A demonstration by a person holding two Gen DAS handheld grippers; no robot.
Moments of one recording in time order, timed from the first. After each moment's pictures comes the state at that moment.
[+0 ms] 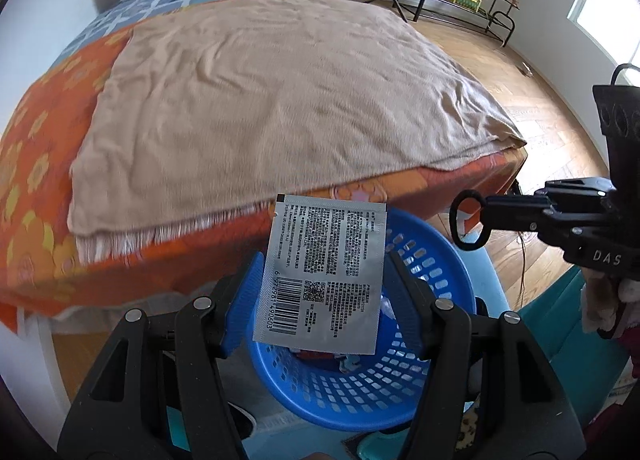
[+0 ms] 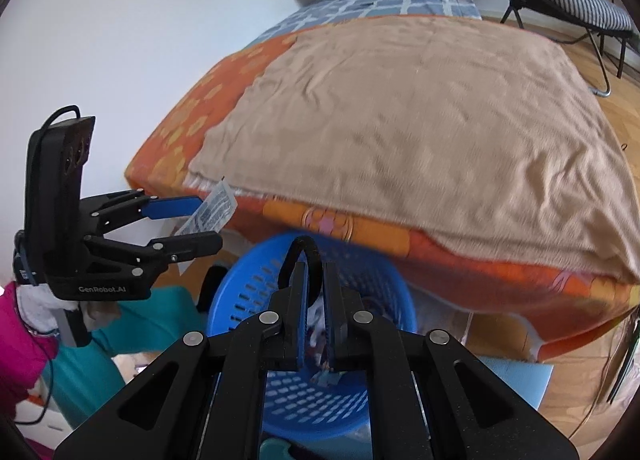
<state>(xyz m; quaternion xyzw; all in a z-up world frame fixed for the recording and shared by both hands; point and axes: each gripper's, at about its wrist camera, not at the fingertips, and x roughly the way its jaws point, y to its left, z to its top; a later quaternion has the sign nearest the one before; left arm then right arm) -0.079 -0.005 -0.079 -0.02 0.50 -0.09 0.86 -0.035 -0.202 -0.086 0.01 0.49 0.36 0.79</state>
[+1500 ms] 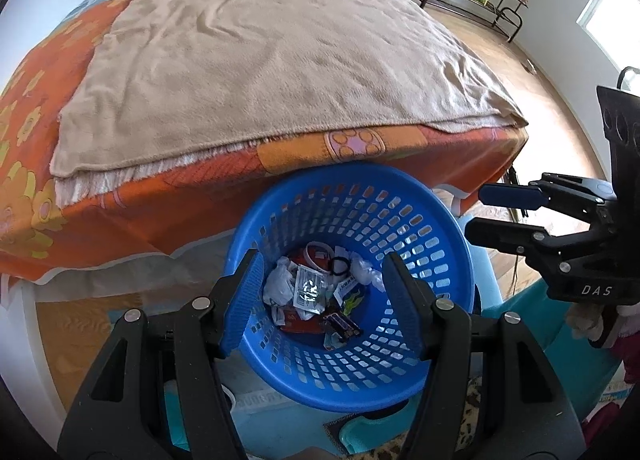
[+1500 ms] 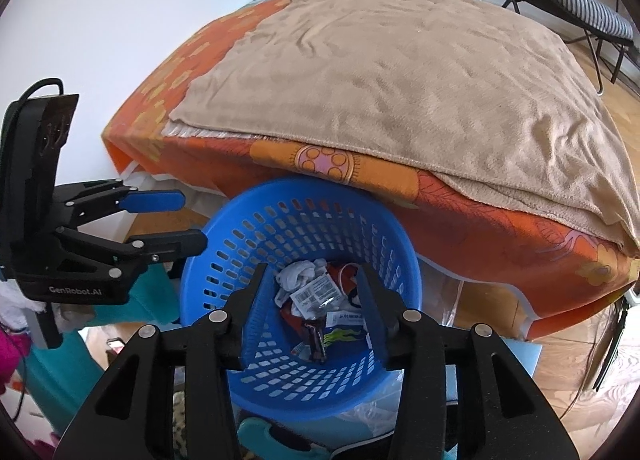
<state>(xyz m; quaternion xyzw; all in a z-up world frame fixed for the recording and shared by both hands) -0.095 -0.006 -0.103 -0.04 0.53 -0.09 0.84 -0.059 -0.189 -0.111 -0.04 0.51 0.33 0.79</state>
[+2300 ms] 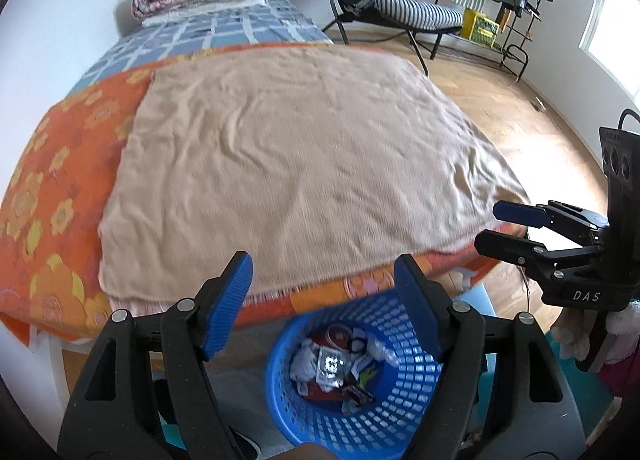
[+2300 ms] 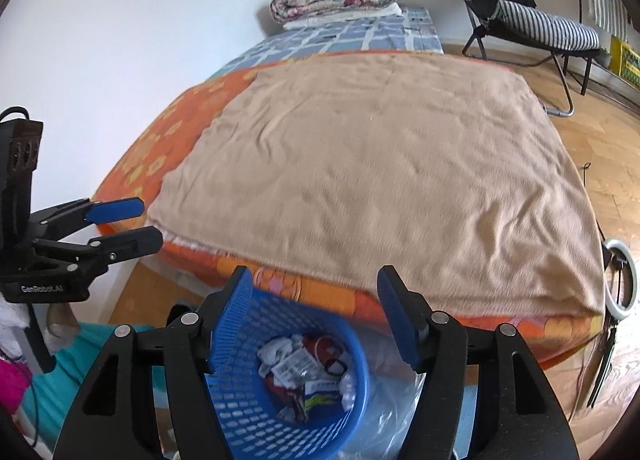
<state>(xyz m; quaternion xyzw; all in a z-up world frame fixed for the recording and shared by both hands) -0.031 0.003 -0.019 -0.02 0.45 -0.05 0.89 0.006 -0.204 -0.055 0.00 0.44 0.29 0.85</state>
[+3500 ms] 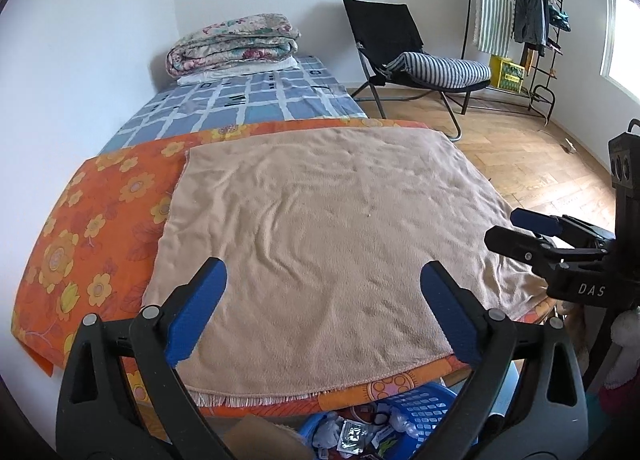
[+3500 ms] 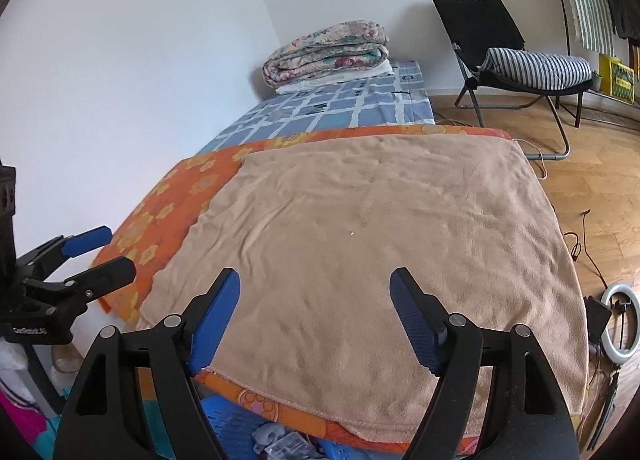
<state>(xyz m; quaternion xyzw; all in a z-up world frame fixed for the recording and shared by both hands) 0.014 0.002 0.035 -0.01 0.35 0.01 0.94 0.087 -0.209 -0.015 0.05 0.36 0.29 0.89</state>
